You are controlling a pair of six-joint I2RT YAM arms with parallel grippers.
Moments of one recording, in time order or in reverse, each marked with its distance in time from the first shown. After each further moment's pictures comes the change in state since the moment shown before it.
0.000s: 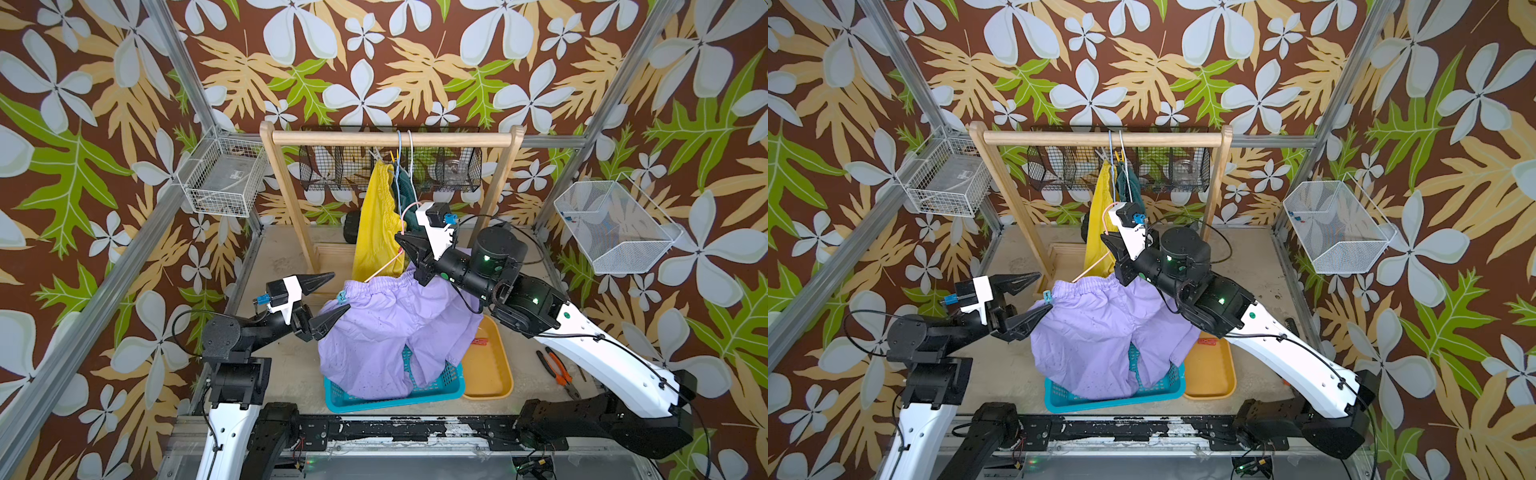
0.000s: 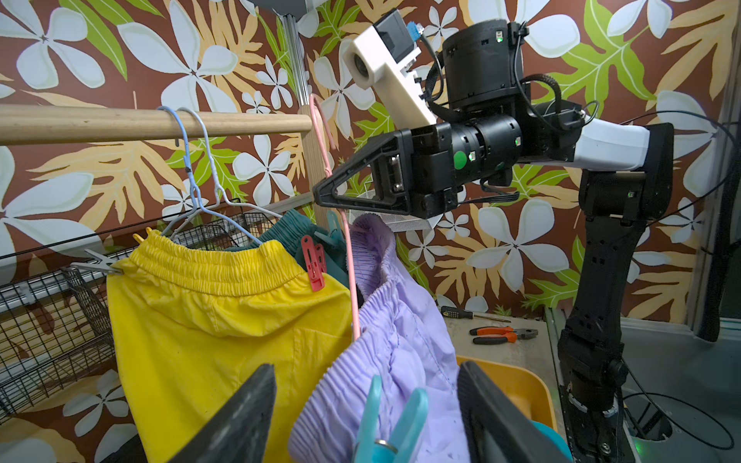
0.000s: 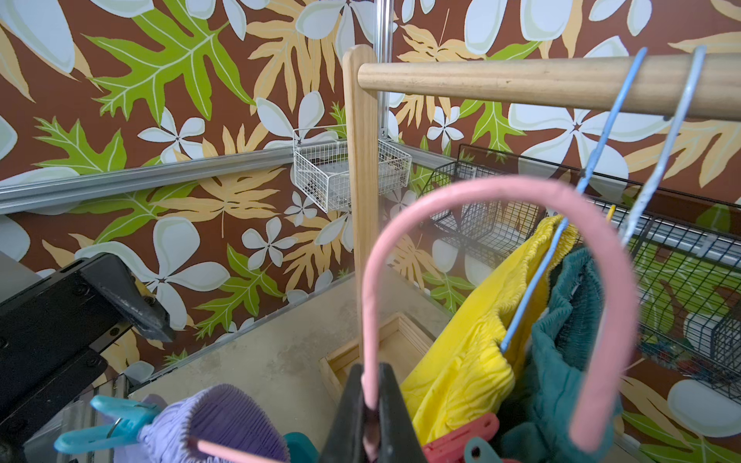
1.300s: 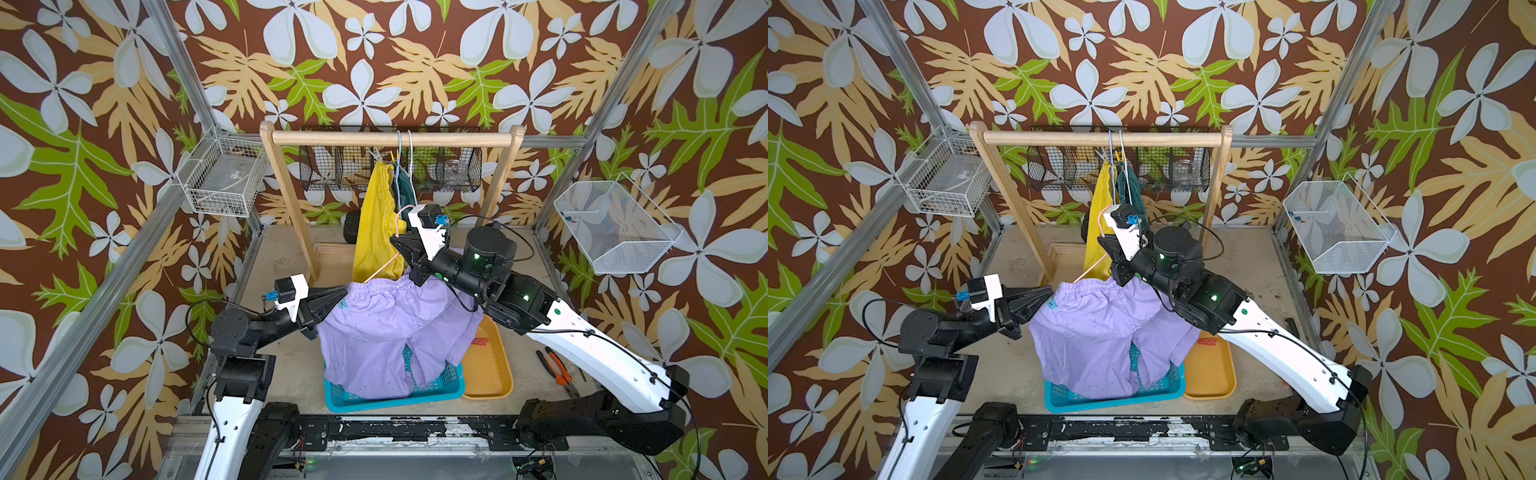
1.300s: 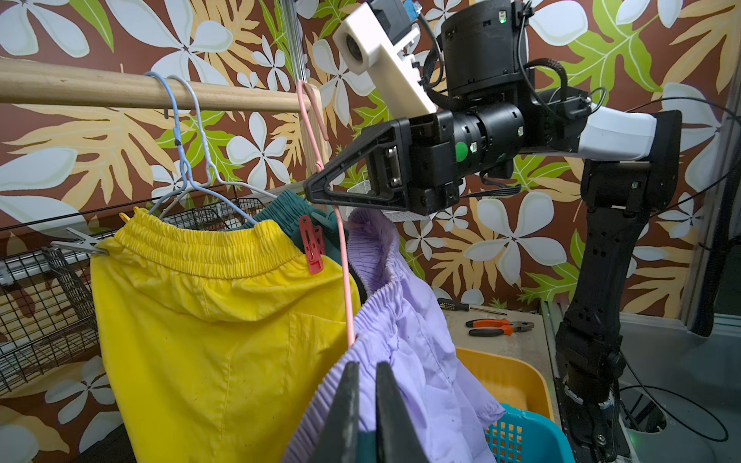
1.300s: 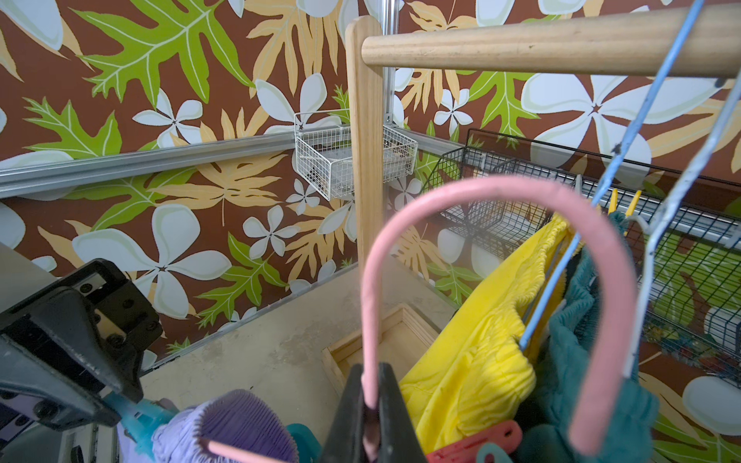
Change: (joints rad) left arm -0.032 0.015 -0.035 0.000 -0.026 0.029; right arm -0.009 0.024 -0.006 0.003 -0.021 0.003
